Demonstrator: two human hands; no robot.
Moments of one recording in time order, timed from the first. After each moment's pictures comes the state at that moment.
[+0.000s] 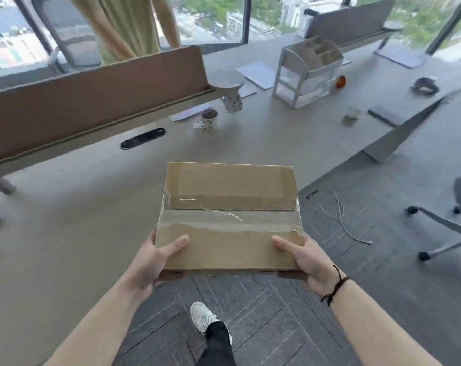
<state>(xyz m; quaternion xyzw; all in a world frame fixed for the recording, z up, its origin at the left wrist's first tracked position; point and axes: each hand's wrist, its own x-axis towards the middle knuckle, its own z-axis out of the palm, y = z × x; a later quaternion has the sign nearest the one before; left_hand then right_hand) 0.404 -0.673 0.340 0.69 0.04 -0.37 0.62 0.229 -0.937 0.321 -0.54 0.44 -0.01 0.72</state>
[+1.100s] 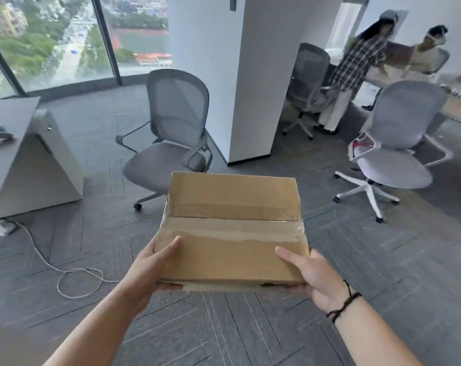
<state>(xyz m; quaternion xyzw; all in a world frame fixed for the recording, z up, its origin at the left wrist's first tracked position) -0.051 -1.245 0.391 0.52 -0.43 -0.68 0.29 -0.338 -1.112 0.400 -0.15 0.70 -0.49 0.51</state>
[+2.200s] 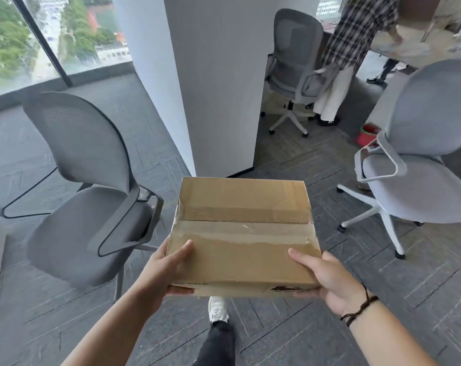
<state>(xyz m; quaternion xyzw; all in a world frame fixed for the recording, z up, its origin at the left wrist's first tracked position) -0.578 -1.678 0.351 0.56 -0.44 -0.68 0.19 -0.850 -1.522 0.346 -0.07 0.71 -0.47 0.52</state>
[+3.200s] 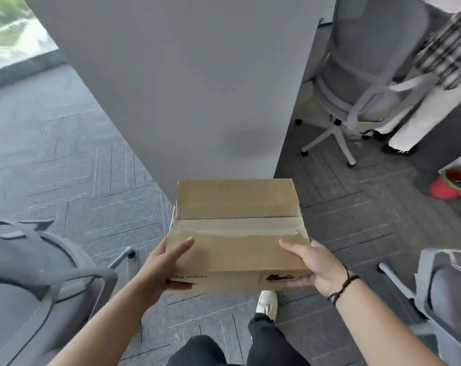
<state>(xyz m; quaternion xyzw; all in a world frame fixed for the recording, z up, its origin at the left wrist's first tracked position) -1.003 -2.157 0.303 0.65 -0.32 -0.66 0.19 -1.310 -2.077 0.267 -0.09 0.69 -0.36 0.63</state>
